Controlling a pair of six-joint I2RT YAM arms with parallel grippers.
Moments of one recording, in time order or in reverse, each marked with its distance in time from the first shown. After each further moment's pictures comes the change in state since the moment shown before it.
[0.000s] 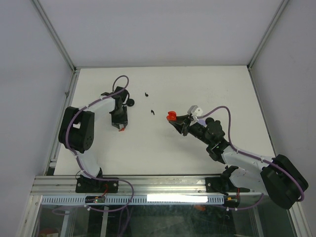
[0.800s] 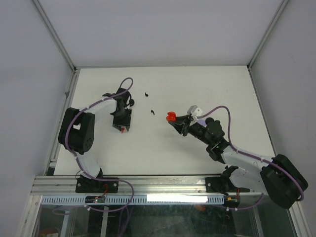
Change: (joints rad) left arm -0.021 -0.018 -0.012 -0.018 0.088 0.129; right arm 0.000 0.004 0.000 -0.003 -0.014 0.008
